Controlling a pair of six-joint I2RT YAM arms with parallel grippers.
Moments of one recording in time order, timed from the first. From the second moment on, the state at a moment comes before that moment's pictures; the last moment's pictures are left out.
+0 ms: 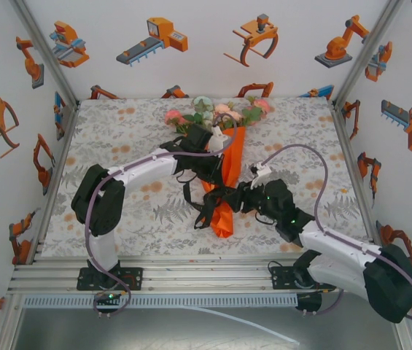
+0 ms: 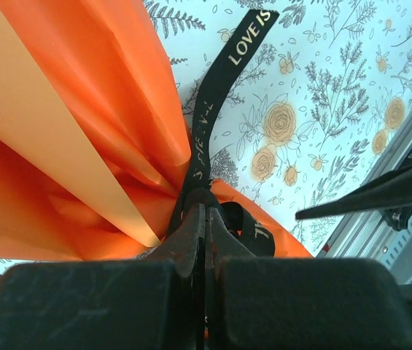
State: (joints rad) left arm -0.78 1.87 1.39 -0.40 0.42 -0.20; right arm 0.67 1.00 0.36 0.32 -0.14 0.45
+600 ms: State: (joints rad) left arm -0.78 1.82 1.35 -0.35 0.41 -0.23; right arm 0.57 1.33 0.49 0.40 -0.26 0.58
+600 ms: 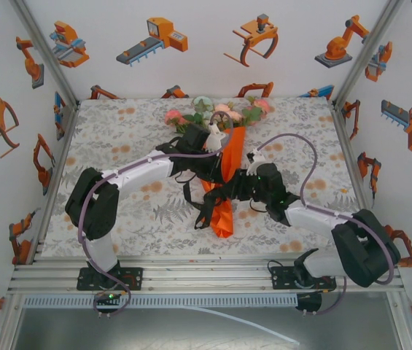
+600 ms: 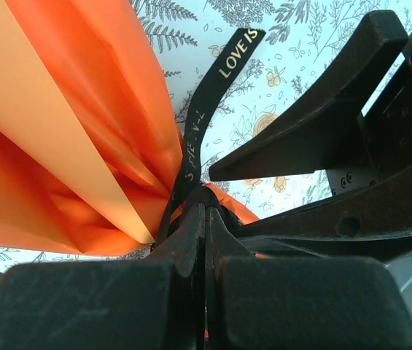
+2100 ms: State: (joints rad) left arm -0.79 1.33 0.61 -0.10 0.15 -0.95; right arm 0.57 1.32 0.50 0.43 -0.17 0.69
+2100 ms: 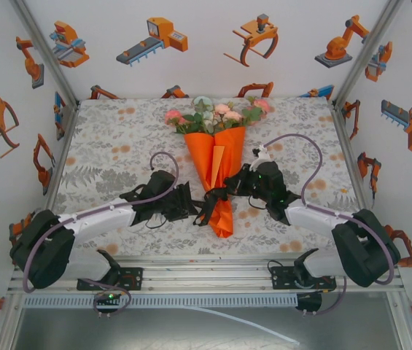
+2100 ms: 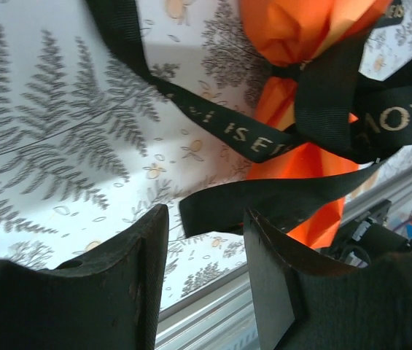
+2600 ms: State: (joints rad) left arm -0.85 1.39 0.60 -0.09 0.19 -0.90; right arm 0.57 1.29 0.51 0.38 -0.16 0.69
